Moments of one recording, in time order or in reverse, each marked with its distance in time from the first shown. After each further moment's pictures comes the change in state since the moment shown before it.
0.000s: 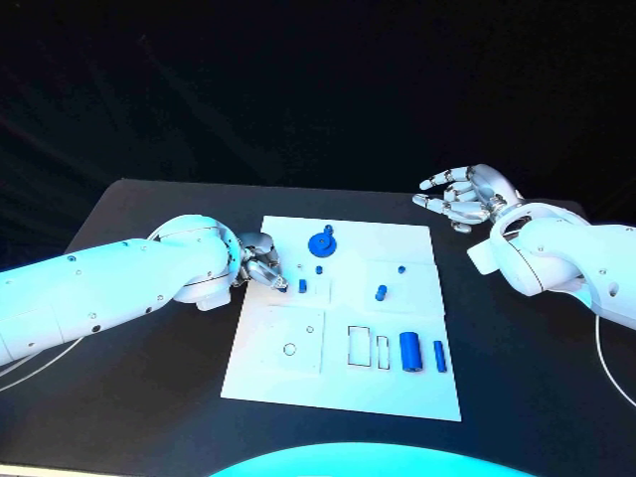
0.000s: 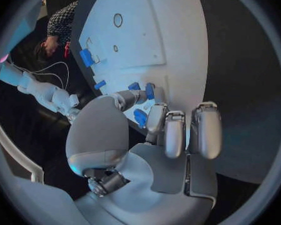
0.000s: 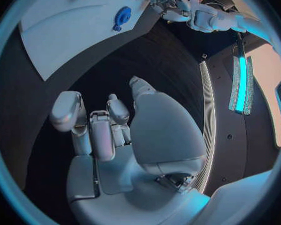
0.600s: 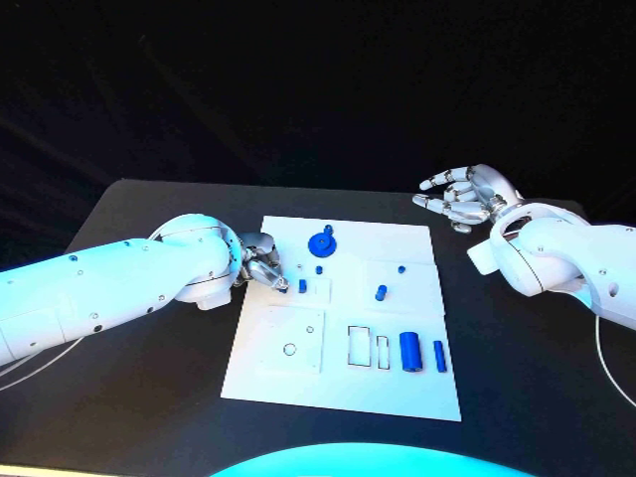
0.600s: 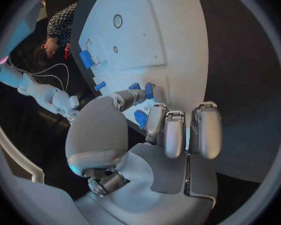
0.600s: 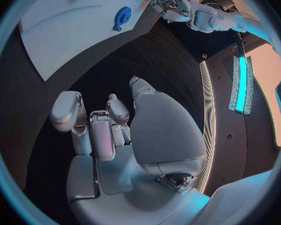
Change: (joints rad) left arm 0.001 0.004 0.001 -0.001 -0.010 0.007 -0.002; left_hand -0.016 -0.002 -0.008 -0.008 0.002 0.016 -0.006 0.000 -0.006 0.019 -0.003 0.014 0.022 0.000 0.000 0.000 0.000 0.000 0.000 0.000 0.000 0.000; right arm 0.000 0.000 0.000 0.001 0.000 0.000 0.000; right_hand 0.000 0.000 0.000 0.000 0.000 0.000 0.000 0.000 0.000 0.000 0.000 0.000 0.000 0.000 0.000 0.000 0.001 0.000 0.000 0.000 0.000 0.000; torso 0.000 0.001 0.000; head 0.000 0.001
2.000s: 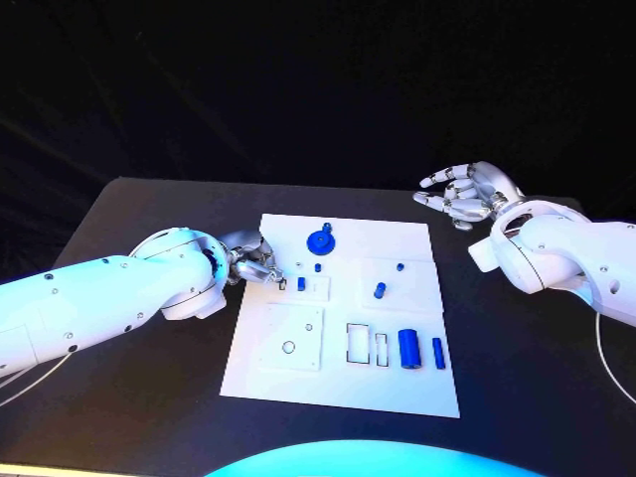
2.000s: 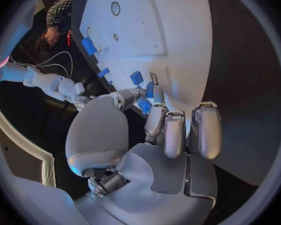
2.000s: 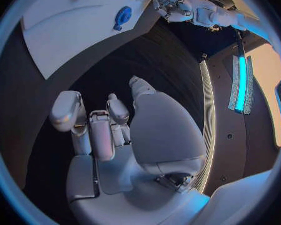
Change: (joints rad) left arm -0.048 -0.073 -0.001 0.054 0.004 -0.227 0.113; left_hand 0.005 0.015 -0.001 -0.001 -0.012 0.002 -0.001 0.000 -0.009 0.000 0.000 0.000 0.001 -0.004 -0.003 0.000 0.000 0.000 -0.004 -0.004 0.000 0.001; right arm 0.000 -0.009 0.000 0.004 0.000 -0.001 0.000; right_hand 0.000 0.000 0.000 0.000 0.000 0.000 0.000 0.000 0.000 0.000 0.000 0.000 0.000 0.000 0.000 0.000 0.000 0.000 0.000 0.000 0.000 0.000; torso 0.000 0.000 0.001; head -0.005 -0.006
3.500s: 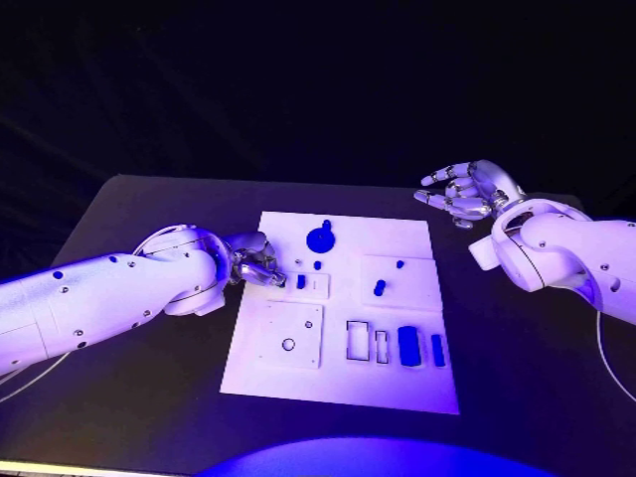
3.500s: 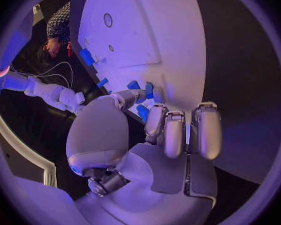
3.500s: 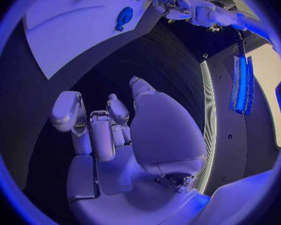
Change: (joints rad) left arm -0.010 0.023 0.008 -0.036 -0.060 0.091 0.021; left_hand 0.004 0.004 -0.010 -0.010 -0.007 0.004 0.003 -0.008 -0.004 0.004 -0.004 0.004 0.010 0.000 0.000 0.000 0.000 0.000 0.004 -0.004 0.000 0.000; right arm -0.004 -0.002 0.000 -0.002 0.000 0.000 0.000; right_hand 0.000 0.000 0.000 0.000 0.000 0.000 0.000 0.000 0.000 0.000 0.000 0.000 0.000 0.000 0.000 0.000 0.001 0.000 0.000 0.000 0.000 0.000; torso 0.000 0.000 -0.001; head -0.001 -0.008
